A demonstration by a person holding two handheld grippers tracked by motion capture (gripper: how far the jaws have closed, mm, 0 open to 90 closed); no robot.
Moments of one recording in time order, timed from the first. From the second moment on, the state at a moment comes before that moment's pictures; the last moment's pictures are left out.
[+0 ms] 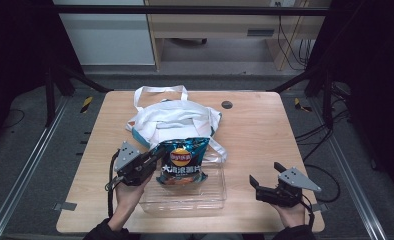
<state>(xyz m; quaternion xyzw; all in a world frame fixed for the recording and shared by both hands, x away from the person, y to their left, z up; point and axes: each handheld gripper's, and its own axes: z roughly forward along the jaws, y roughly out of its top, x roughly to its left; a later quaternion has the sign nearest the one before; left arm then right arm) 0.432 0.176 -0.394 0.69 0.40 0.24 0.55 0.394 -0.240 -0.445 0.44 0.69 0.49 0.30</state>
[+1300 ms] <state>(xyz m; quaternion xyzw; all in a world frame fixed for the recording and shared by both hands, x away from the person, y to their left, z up) 0.420 0.180 -0.390 0.71 0.39 0.25 0.53 0.393 -0.242 -0.444 0.44 0.69 0.49 0.30</state>
